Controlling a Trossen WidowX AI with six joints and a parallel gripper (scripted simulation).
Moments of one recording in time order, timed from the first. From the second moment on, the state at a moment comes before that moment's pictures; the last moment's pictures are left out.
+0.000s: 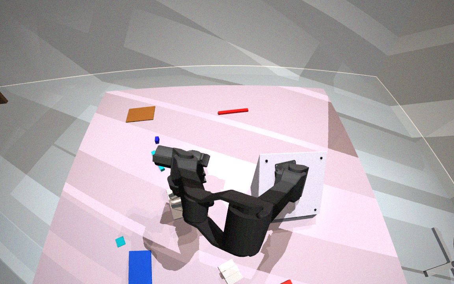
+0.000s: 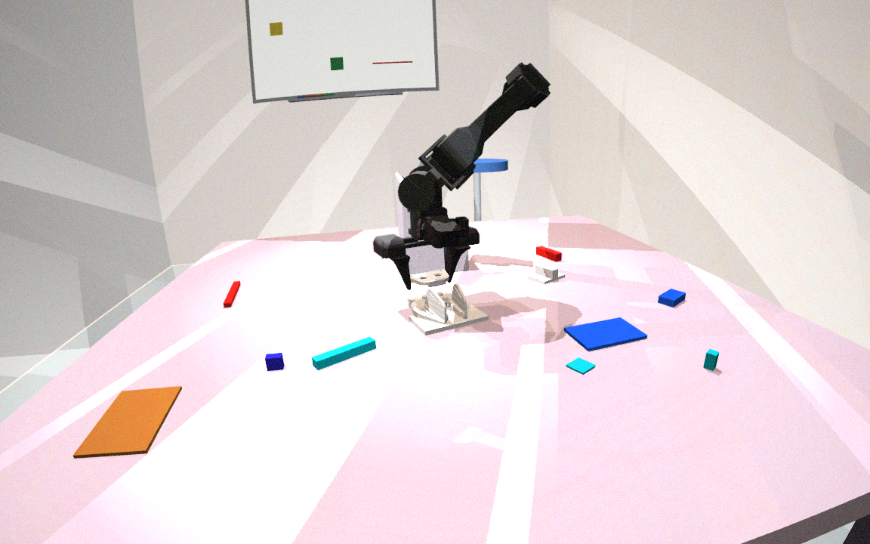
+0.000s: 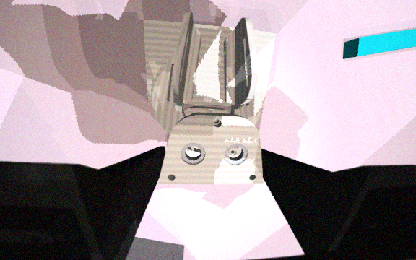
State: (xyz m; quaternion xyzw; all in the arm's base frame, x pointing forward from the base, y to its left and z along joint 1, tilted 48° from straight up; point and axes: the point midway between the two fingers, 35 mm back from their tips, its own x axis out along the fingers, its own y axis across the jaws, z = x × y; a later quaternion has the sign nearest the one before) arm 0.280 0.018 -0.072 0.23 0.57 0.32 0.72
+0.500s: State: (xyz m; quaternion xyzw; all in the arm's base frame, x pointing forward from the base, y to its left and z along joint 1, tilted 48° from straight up) arm 0.280 0.034 -0.084 0.23 0.58 0.32 0.71
